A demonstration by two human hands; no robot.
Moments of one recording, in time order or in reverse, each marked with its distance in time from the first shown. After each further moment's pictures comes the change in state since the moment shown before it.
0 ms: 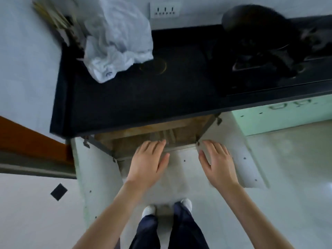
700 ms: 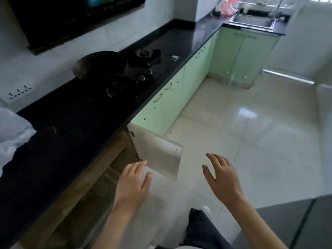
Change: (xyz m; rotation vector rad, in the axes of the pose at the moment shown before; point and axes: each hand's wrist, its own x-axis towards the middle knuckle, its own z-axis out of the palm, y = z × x) left_hand -0.033 0.151 0.012 -0.043 -0.199 0.549; right_hand -0.267 0.053 -0.095 -0.072 0.457 0.706
